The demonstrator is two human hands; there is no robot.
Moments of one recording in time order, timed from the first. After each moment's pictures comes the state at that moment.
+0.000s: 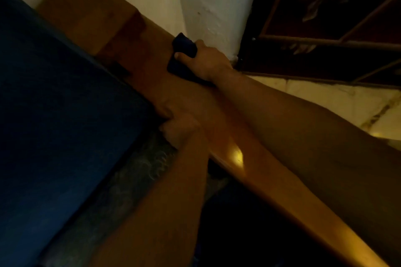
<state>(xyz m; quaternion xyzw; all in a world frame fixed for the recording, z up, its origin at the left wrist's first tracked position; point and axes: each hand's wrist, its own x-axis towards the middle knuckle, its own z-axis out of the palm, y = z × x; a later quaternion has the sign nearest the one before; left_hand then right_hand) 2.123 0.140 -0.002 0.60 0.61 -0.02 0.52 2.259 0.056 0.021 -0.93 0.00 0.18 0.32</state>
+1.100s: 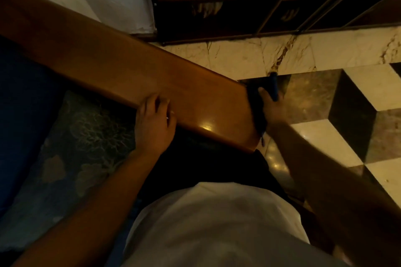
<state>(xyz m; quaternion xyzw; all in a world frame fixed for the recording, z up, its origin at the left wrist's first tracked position) 1.925 0.071 0.059 0.96 -0.19 -0.11 0.17 1.839 -0.245 0.039 -0.64 0.54 -0.02 0.55</state>
